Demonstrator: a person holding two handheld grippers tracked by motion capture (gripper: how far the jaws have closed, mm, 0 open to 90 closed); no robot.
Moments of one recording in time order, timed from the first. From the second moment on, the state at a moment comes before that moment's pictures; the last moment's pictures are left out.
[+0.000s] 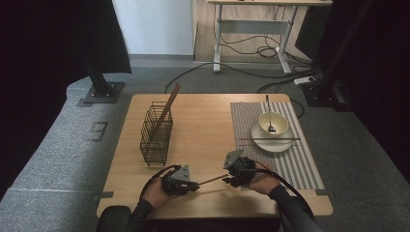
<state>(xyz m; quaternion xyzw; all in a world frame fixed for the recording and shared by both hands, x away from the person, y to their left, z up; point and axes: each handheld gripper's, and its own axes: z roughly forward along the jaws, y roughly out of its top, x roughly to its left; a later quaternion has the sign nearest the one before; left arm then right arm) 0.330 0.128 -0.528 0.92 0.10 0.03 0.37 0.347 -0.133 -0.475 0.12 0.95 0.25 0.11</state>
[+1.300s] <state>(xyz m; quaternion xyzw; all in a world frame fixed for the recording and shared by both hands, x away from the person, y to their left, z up) 0.339 0.136 -0.530 0.88 0.20 0.10 0.41 0.338 -0.151 -0.469 0.10 0.96 0.26 0.07</state>
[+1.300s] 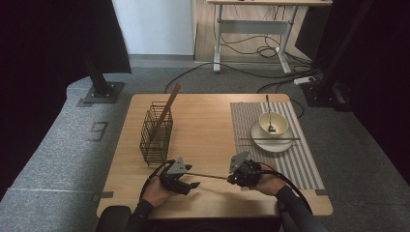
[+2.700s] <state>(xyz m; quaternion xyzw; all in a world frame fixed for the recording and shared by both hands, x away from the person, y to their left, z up) 0.354 0.130 -0.554 0.90 0.26 0.10 0.34 0.372 -0.225 -0.459 0.24 0.92 0.28 0.12</state>
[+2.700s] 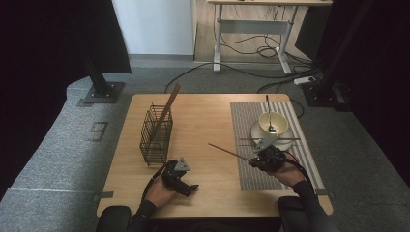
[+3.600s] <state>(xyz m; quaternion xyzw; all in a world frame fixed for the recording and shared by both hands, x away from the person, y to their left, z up) 0.354 0.130 -0.554 0.90 0.26 0.10 0.34 0.401 -0.285 -0.466 0.36 0.88 0.27 0.15</state>
